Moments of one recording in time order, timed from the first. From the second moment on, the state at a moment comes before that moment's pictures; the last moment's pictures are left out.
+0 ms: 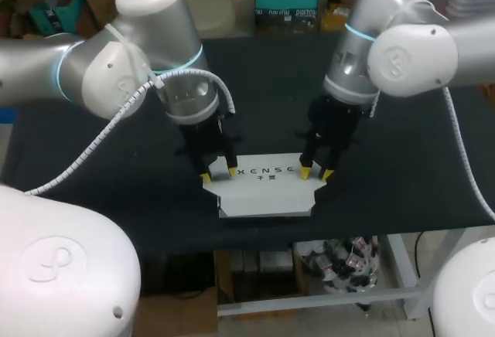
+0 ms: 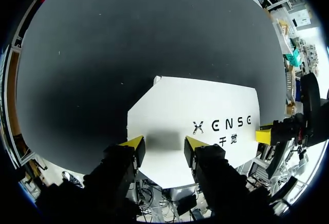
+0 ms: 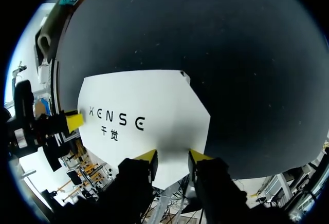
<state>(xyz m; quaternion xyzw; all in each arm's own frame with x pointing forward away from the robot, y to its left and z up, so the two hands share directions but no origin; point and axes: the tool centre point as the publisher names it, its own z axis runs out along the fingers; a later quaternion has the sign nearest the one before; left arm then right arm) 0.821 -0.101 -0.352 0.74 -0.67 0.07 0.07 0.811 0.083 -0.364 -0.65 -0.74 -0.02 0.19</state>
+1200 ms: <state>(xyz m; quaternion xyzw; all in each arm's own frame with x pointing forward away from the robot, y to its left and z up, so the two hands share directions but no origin) 0.809 -0.103 -0.359 0.73 -0.68 0.10 0.06 0.807 0.090 -0.365 -0.73 -0.67 -0.02 0.15</state>
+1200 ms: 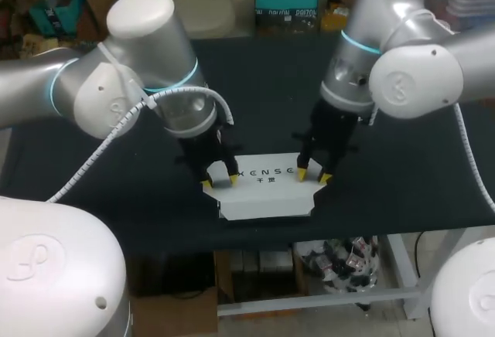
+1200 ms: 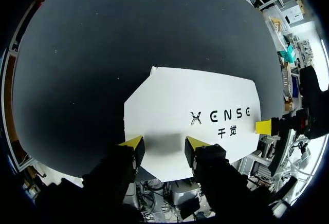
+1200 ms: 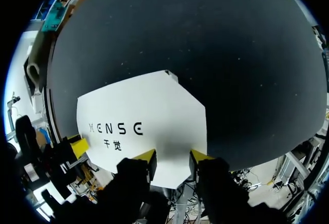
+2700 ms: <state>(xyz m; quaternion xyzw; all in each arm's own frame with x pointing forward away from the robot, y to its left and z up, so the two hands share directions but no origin) 0.812 -0.102 -0.364 0.73 -0.67 0.10 0.08 0.809 0.087 -0.373 -0.74 -0.66 -0.04 0.15</state>
